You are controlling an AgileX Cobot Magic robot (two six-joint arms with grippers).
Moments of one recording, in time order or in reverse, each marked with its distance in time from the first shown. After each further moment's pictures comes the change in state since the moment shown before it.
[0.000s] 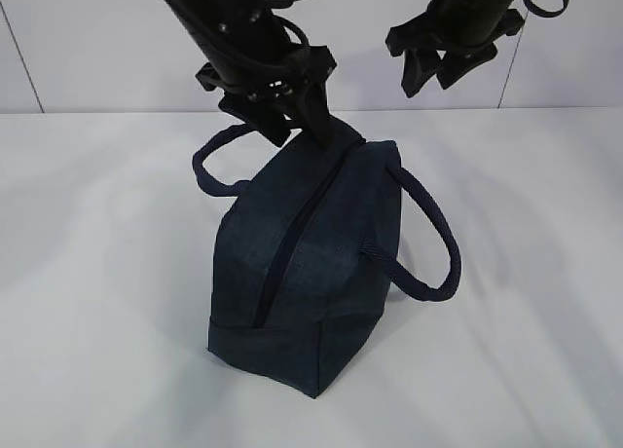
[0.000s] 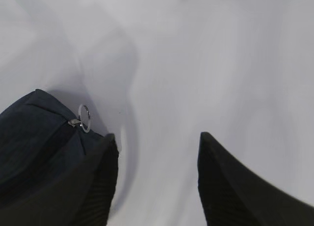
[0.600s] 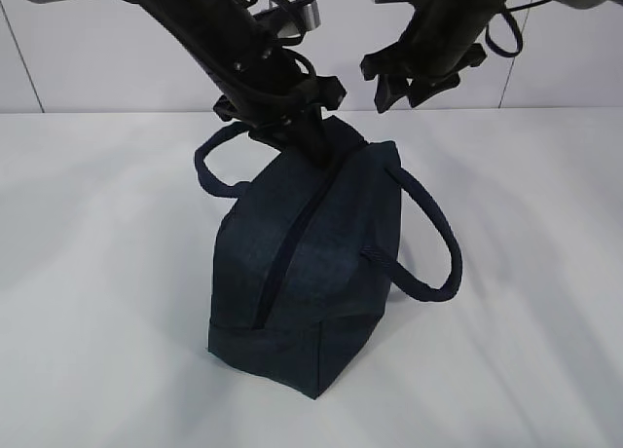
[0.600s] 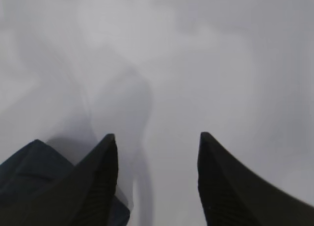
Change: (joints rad) left arm 0.000 0.011 0.112 -0.088 -0.138 0.062; right arm 0.000 0.110 0.002 0.070 -0.184 0.000
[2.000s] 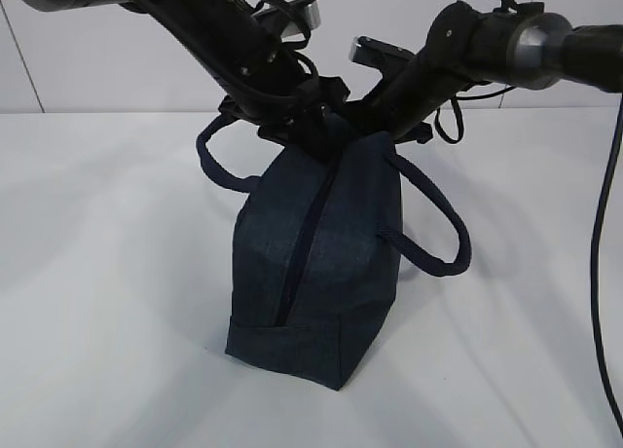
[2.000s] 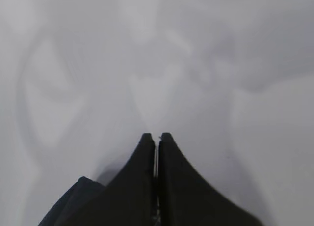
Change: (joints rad) left arm 0.000 0.011 0.003 -0.014 -0.070 0.003; right arm 0.010 0.099 0.167 0.318 -0.281 -0.009
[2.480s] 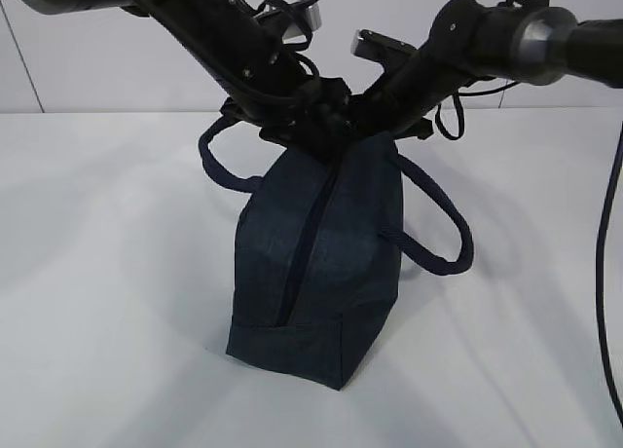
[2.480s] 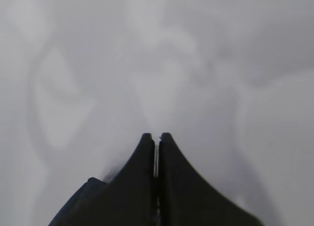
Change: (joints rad) left arm 0.000 0.004 0.004 -0.012 -0.009 0.000; right arm 0.000 -0.018 0.008 0.019 -0.004 -0.002
